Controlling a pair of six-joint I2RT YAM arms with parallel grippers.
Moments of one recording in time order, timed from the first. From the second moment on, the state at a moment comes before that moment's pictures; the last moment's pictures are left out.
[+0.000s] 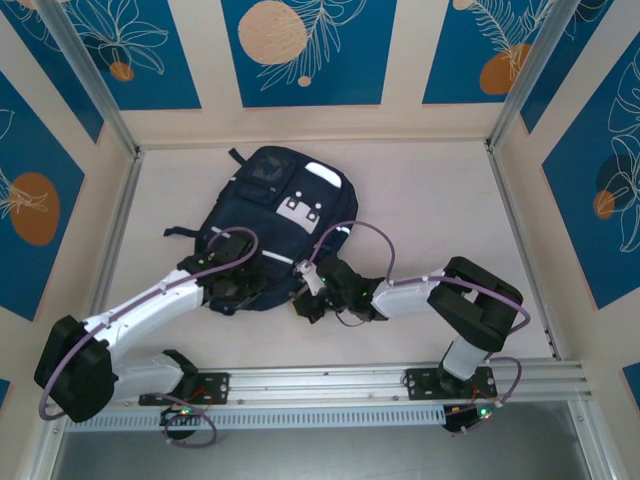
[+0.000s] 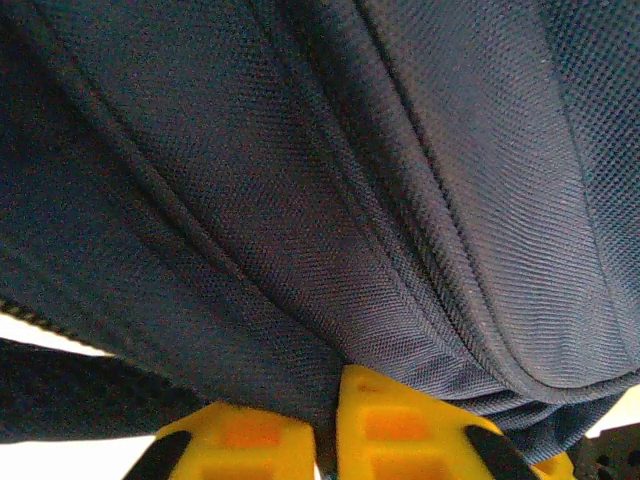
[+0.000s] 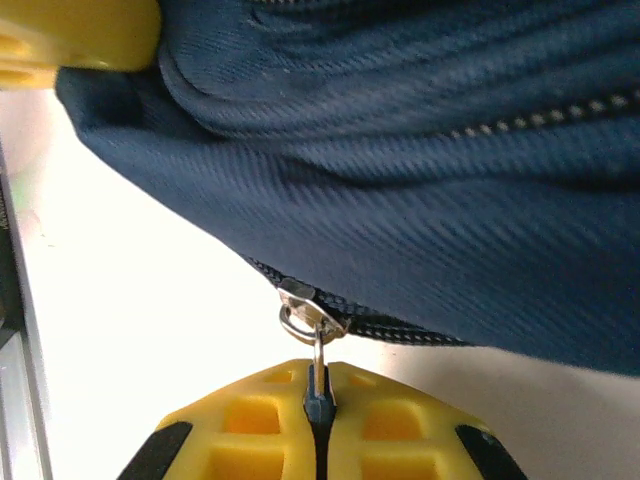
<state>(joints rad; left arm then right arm) -0.63 1.19 0.77 -0.70 0.04 -1.23 0.95 1.66 0.65 0.29 -0.31 0.36</state>
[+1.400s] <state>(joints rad) -0.50 0.99 0.71 -0.74 0.04 -1.12 0.82 1.61 0.53 0.42 -0.24 0.34</state>
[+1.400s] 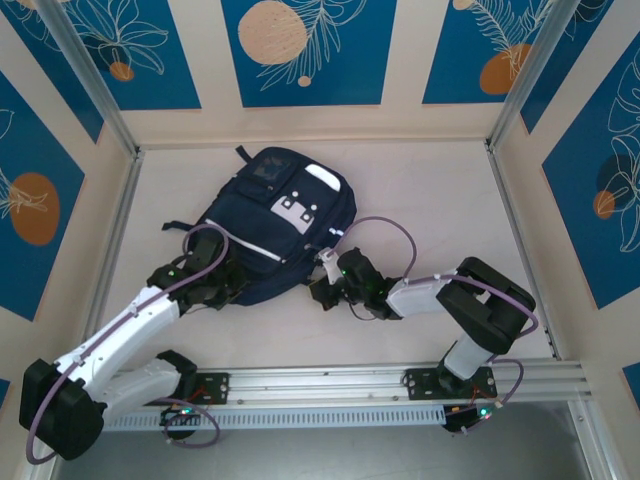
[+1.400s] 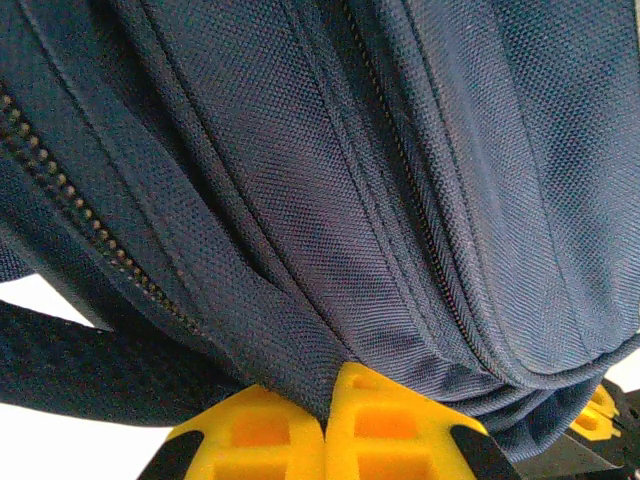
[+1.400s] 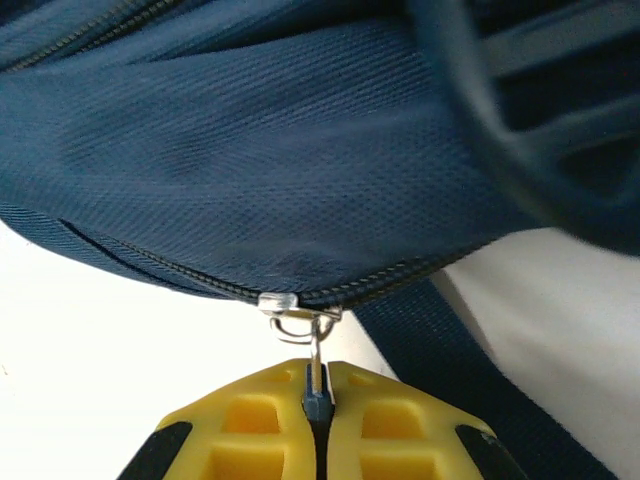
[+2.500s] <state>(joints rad) -0.36 0.95 0.70 -0.79 0.14 -1.00 0.73 1.61 0.52 0.47 -0.32 0.34</state>
